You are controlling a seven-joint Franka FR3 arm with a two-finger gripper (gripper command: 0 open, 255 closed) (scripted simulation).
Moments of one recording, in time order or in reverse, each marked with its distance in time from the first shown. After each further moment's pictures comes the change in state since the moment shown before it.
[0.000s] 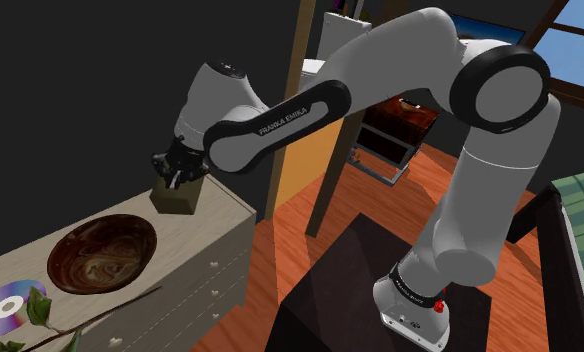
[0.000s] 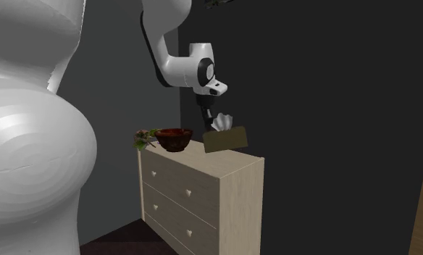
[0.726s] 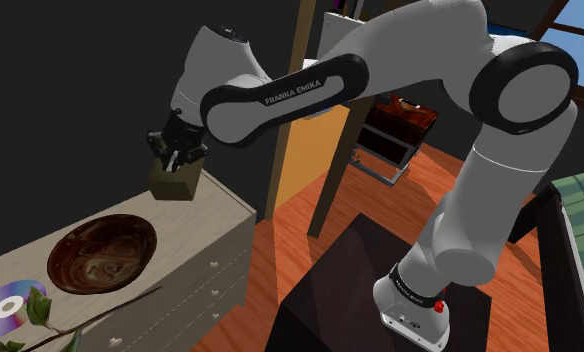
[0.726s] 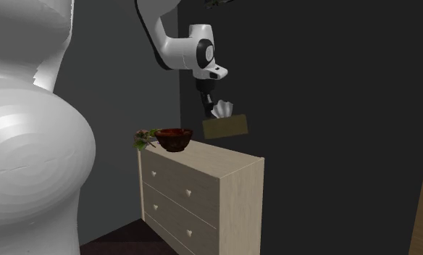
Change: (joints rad) arm -0.012 -0.072 0.012 0.064 0.036 -0.132 -0.020
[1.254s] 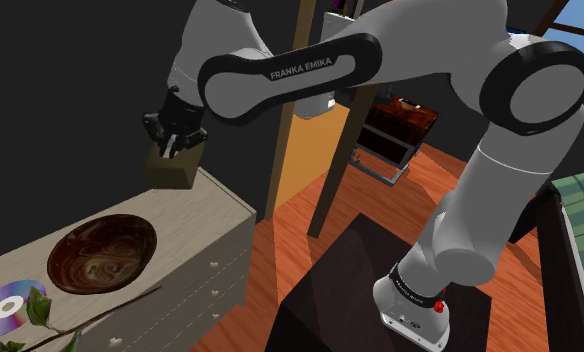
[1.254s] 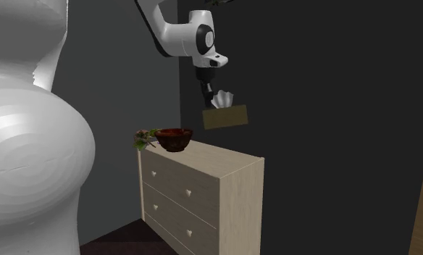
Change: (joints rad) arm -0.004 -0.037 0.003 0.066 0.016 -0.101 -0.007
